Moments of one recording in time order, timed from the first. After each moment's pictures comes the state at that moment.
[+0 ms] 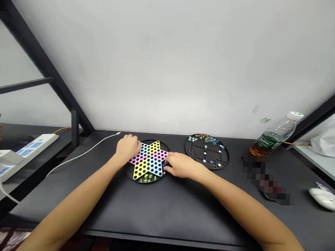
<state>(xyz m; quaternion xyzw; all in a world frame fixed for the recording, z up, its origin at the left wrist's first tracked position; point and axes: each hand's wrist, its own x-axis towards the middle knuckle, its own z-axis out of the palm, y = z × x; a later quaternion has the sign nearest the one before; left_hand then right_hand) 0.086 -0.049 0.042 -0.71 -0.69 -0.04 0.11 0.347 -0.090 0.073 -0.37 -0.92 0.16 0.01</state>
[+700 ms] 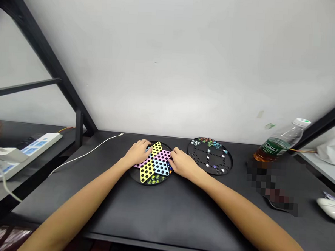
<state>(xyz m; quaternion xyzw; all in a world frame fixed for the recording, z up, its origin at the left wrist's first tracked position) 0.094 -0.043 0.016 -0.79 -0.61 -0.10 0.01 0.346 -0.069 0.026 -0.43 -0.90 0.01 0.09</state>
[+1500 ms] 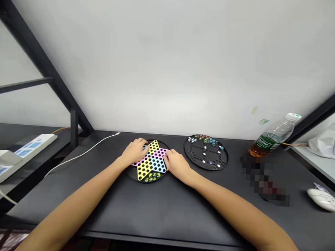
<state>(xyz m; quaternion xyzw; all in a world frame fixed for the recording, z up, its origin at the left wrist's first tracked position) 0.096 -0.043 0.016 -0.79 -0.61 -0.10 0.02 0.329 -0.081 0.019 -0.53 -0.84 0.09 0.12</state>
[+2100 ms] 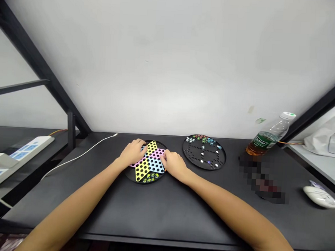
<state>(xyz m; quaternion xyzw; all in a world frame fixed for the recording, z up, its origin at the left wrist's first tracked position) 0.098 -0.045 0.018 -0.79 -0.61 -0.09 0.03 0.323 -0.077 0.016 -0.57 -0.80 0.13 0.14</state>
